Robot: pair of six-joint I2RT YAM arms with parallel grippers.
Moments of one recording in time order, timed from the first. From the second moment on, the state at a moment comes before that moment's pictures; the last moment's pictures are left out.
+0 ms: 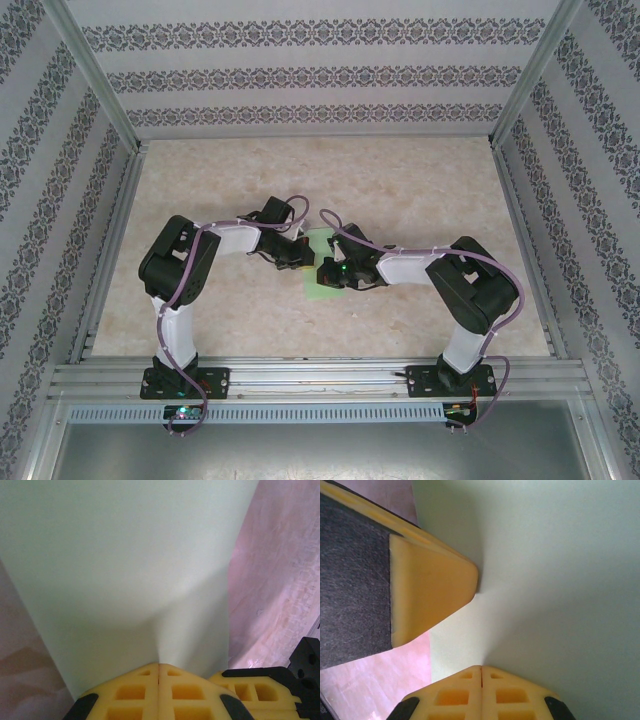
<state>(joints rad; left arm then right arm) -0.45 1.97 1.11 -0.27 0.66 -0.53 0.67 1.76 0.80 -0.03 -0.38 0.77</state>
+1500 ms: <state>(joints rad) -0.31 2.17 1.42 -0.36 0.65 -0.47 0.66 1.78 0.81 0.02 -0.38 0.77</state>
